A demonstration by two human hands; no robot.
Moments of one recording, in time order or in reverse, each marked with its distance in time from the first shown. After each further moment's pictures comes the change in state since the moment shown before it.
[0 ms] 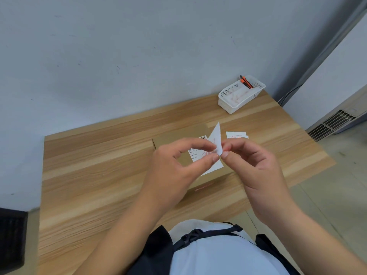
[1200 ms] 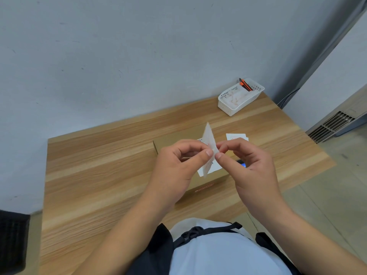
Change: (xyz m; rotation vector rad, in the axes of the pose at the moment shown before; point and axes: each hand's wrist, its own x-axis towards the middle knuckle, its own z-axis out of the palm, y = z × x) left_hand 0.001 -0.012 0.014 -0.325 0.023 -0.237; right_hand -0.002 0.010 0.001 -0.169 0.060 -0.093
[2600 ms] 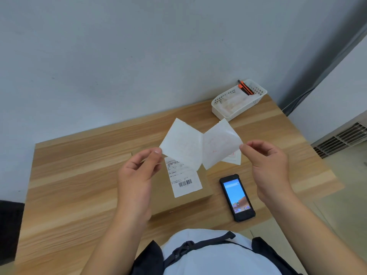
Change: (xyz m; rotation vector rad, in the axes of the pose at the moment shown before) left_hand 0.078 -0.011 0.065 -0.184 0.572 -0.151; right_hand 0.139 0.068 -0.124 0.098 0.300 0.331
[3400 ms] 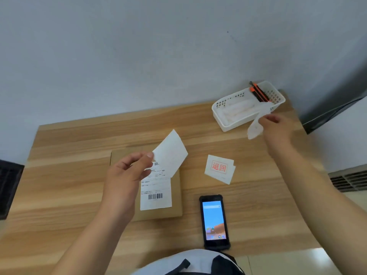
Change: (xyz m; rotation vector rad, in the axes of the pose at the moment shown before) left_hand 0.038 -0.038 0.108 0.126 0.170 -0.064; right_hand 0.299 0.043 -0.021 -0.298 -0.054 0.050
